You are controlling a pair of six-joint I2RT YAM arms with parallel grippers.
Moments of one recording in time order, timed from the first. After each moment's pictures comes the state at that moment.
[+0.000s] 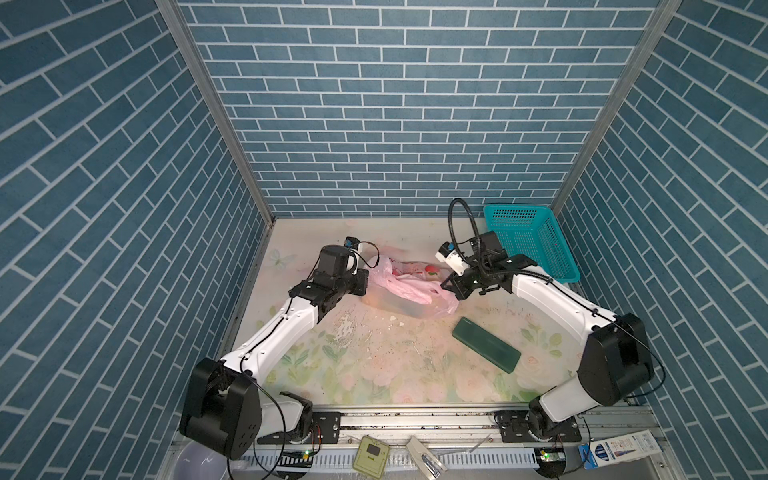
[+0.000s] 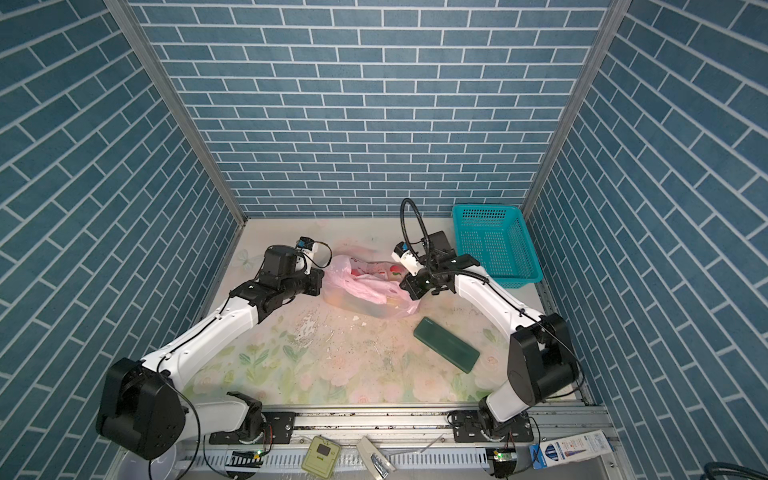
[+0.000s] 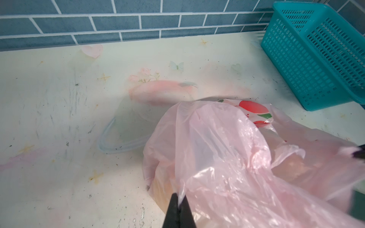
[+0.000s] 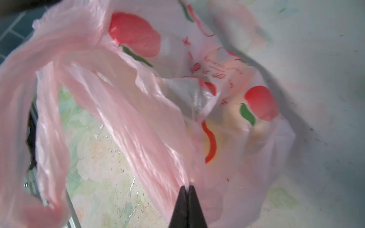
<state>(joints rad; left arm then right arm) -0.36 1.30 0.91 -0.29 0.09 -0.16 0.46 1.51 1.20 -0.62 -0.44 -0.21</state>
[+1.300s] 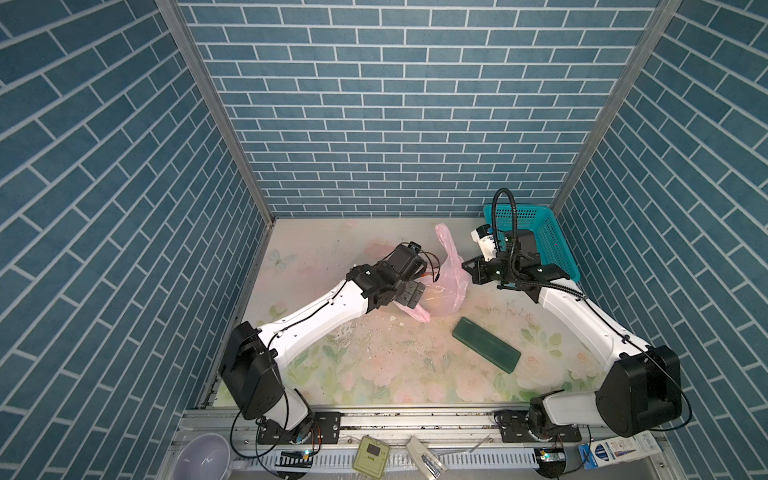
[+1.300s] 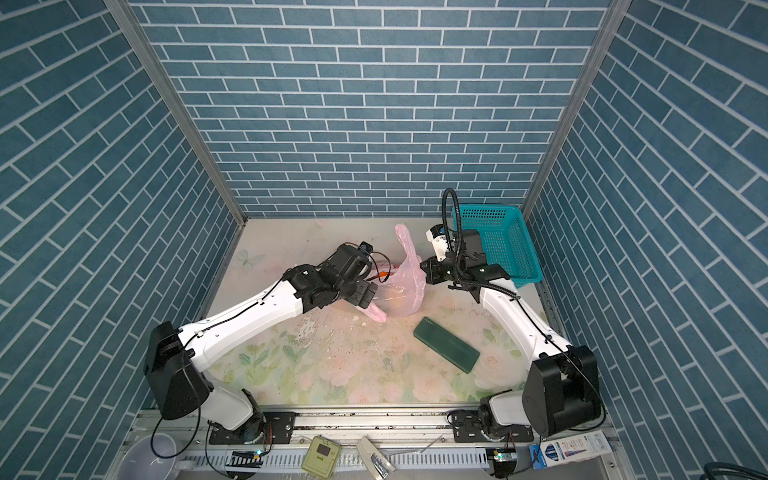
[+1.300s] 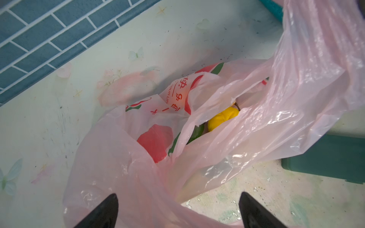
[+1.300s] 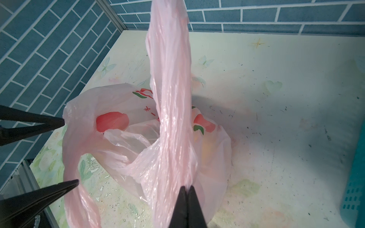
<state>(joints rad) -0.83 1.56 1.37 -0.77 -0.32 -0.19 0.34 1.37 1.10 -0.42 -0.42 0.09</state>
